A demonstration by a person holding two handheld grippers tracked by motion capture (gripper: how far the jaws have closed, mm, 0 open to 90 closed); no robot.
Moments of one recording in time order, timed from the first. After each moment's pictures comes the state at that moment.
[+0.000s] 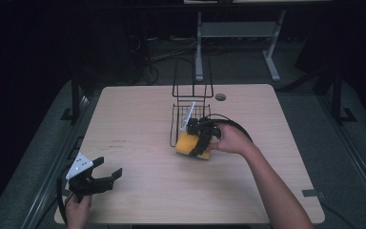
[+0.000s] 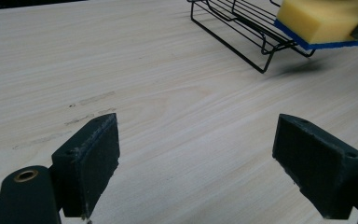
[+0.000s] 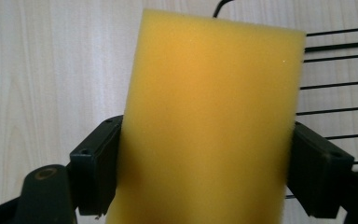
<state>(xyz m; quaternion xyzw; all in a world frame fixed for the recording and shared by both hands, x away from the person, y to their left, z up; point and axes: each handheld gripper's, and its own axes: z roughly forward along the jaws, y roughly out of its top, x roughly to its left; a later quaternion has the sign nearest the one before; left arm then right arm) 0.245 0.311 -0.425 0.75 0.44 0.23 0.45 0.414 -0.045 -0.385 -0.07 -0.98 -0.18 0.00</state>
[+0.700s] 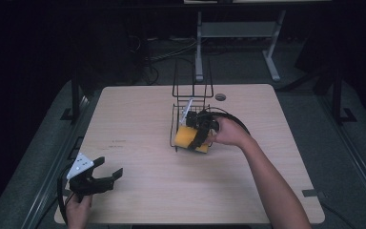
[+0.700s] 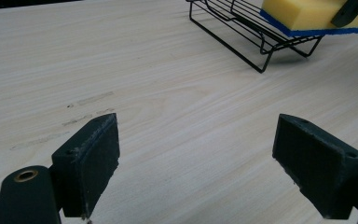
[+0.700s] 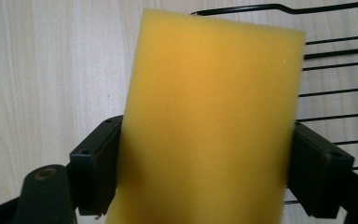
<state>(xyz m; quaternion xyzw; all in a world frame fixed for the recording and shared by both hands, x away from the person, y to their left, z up) 0.246 0.311 -0.425 0.75 0.43 0.22 0.45 0.438 -0.043 -0.381 -0.08 -0.98 -0.19 0.01</state>
